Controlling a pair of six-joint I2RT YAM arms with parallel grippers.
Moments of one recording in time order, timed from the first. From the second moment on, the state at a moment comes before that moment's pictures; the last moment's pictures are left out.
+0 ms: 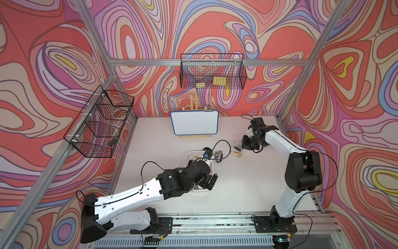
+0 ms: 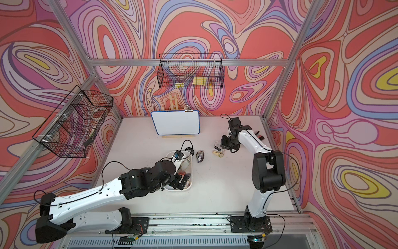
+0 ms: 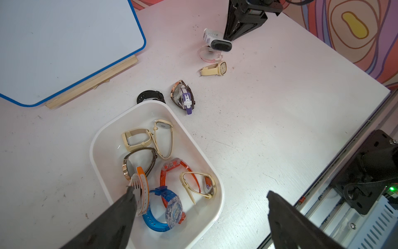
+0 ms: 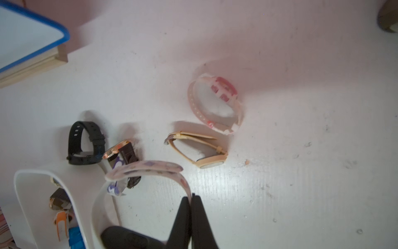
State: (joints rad) left arm -1.12 1.10 1.01 -0.64 -0.37 -0.36; right arm 0.20 1.76 1.41 -0.86 -0.22 0.34
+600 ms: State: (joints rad) left arm -1.12 0.78 0.96 -0.87 -0.49 -0.46; right arm 0.71 1.86 1.51 -0.83 -0.23 0.32
